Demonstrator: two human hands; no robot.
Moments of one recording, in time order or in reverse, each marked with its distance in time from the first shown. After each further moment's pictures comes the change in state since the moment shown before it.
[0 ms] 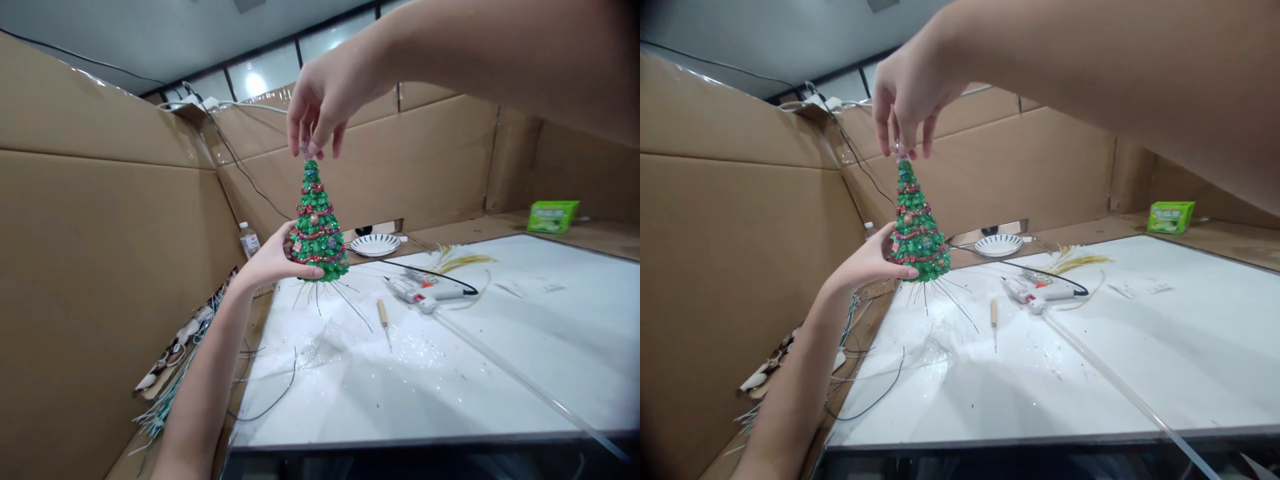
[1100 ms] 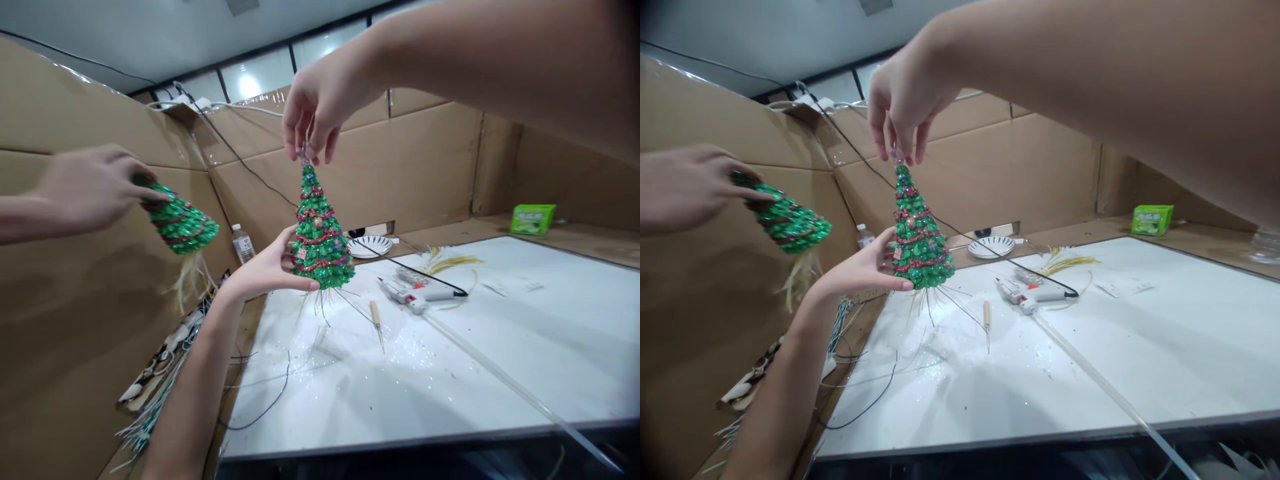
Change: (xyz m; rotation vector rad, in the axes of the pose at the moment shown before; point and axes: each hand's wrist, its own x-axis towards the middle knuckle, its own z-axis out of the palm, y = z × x) left_hand -0.006 0.006 0.003 0.047 -0.105 -0.101; right_hand -0.004 -0.005 0.003 0.037 -0.006 0.054
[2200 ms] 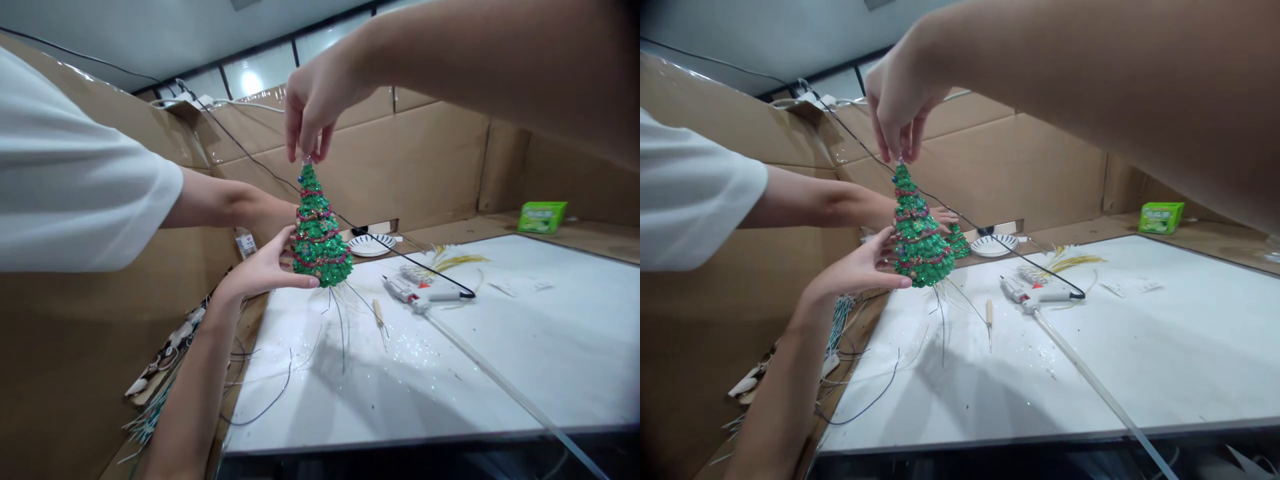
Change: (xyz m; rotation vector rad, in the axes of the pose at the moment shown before) left_hand -0.005 0.001 -0.003 0.164 0.067 0.027; right_hand 0.013 -0.004 0.001 -0.113 0.042 0.066
